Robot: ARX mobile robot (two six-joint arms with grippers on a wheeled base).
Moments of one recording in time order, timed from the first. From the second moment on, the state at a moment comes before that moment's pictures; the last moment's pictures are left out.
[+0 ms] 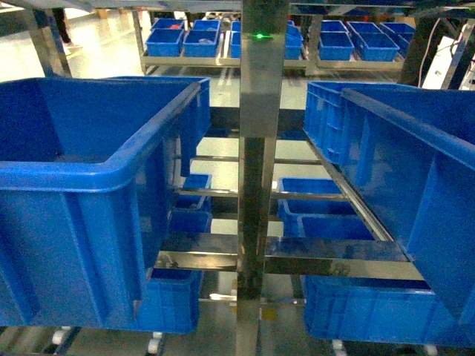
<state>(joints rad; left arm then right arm) 0.02 1.05 0.64 0.19 0.17 0.03 -0.13 1.82 1.04 0.32 -0.02 0.02</state>
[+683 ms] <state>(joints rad) 0.02 1.05 0.64 0.19 0.17 0.03 -0.11 1.89 1.03 0.41 0.08 0.04</state>
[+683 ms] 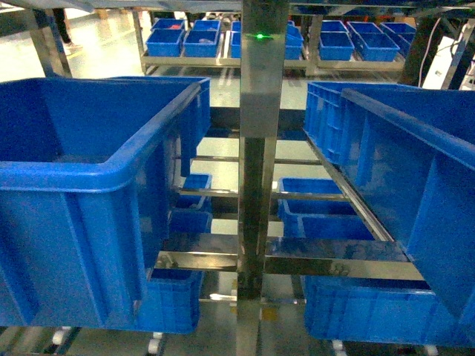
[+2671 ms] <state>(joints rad) 0.02 1.05 0.64 0.19 0.17 0.03 -0.02 0.94 0.44 0.24 -0.03 0.01</state>
